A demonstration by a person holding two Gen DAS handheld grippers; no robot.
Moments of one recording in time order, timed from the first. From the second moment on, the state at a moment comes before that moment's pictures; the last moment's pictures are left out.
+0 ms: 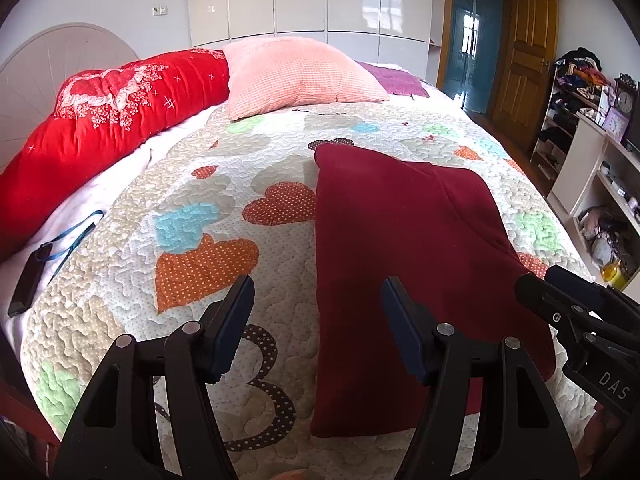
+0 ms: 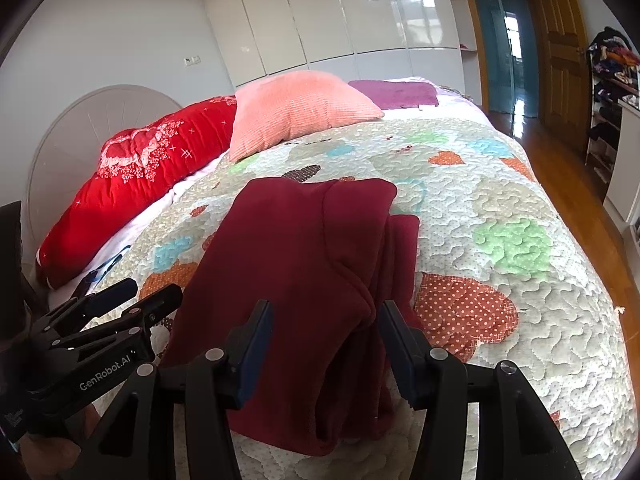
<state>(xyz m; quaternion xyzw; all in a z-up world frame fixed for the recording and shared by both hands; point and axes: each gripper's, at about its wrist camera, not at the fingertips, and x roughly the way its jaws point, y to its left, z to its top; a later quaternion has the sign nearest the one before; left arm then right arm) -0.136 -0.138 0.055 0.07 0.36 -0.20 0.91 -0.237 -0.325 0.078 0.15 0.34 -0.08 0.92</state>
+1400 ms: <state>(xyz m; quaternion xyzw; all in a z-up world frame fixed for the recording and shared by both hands) -0.132 -0.140 0.052 0.08 0.35 -0.20 0.91 -0.227 -0.322 0.068 0.15 0.36 -0.07 0.92</state>
